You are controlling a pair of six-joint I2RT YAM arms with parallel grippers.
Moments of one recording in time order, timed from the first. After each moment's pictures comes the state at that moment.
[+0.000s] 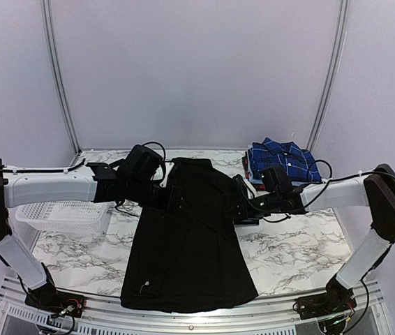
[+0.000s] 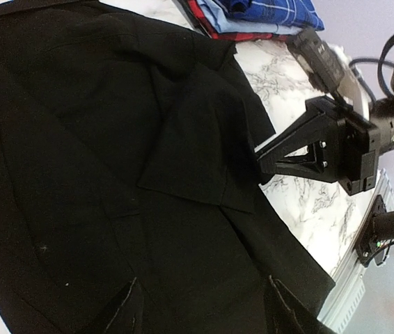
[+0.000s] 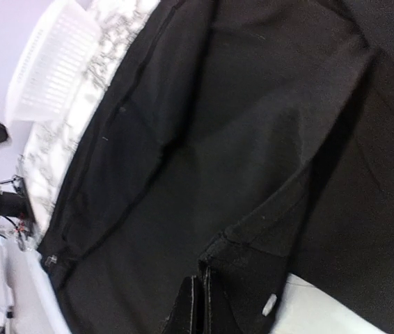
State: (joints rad) left arm -0.87 1.62 1.17 -0.29 0.16 -0.49; right arm 0.56 1.62 0.82 0.03 -0.54 0.40
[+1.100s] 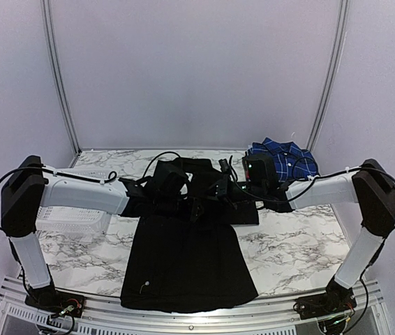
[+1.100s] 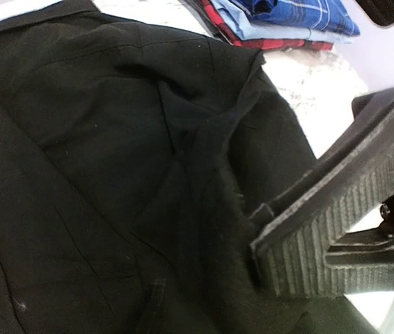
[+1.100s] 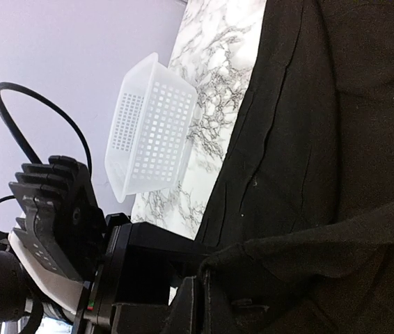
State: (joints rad) left arm -0.97 1.84 1.21 -0.08 -0.07 -0.48; right arm 0.68 1.72 0.95 0.36 -0.58 0.95
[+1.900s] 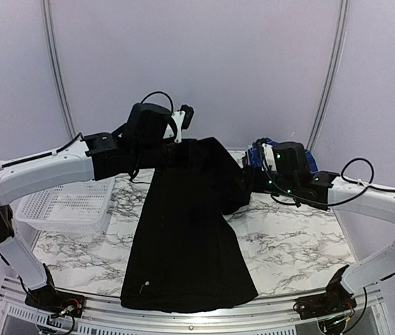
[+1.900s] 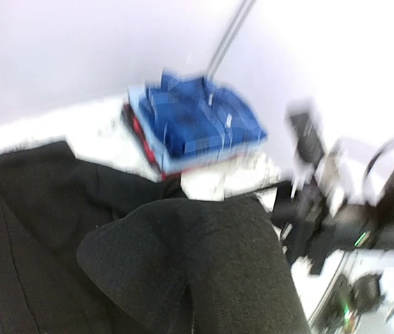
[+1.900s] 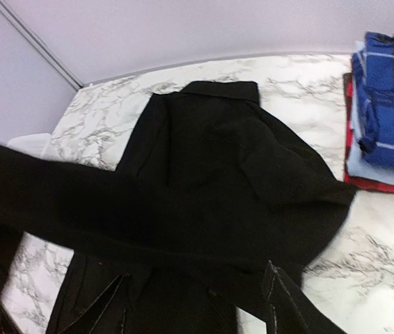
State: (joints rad) left arm -0.97 1.65 1.48 -0.27 -0.07 -0.48; right arm 0.68 1.35 0.95 -0.08 0.05 0.52
